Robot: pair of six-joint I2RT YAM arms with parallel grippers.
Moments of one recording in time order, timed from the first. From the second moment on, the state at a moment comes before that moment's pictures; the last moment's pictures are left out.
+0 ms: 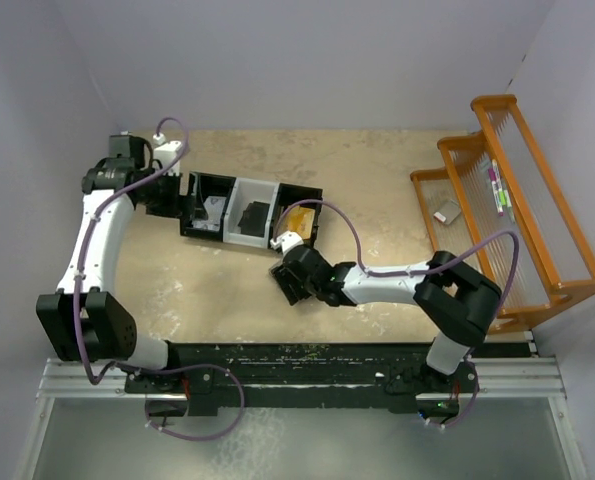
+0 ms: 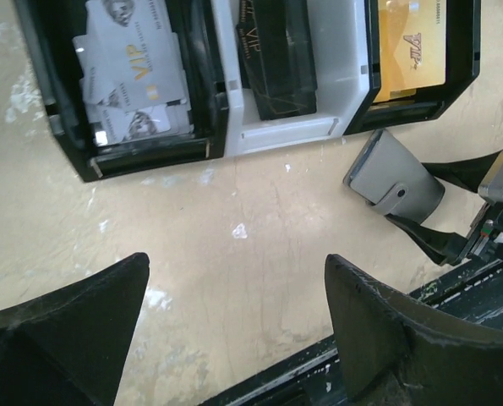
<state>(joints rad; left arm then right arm) 0.04 1.45 1.40 -0.95 0.45 0.14 1.00 1.71 0.87 -0.03 0.25 0.26</state>
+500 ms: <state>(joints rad) 0.09 1.35 1.44 -1.10 0.64 0.17 1.17 1.57 0.98 -0.08 0.30 0.25</state>
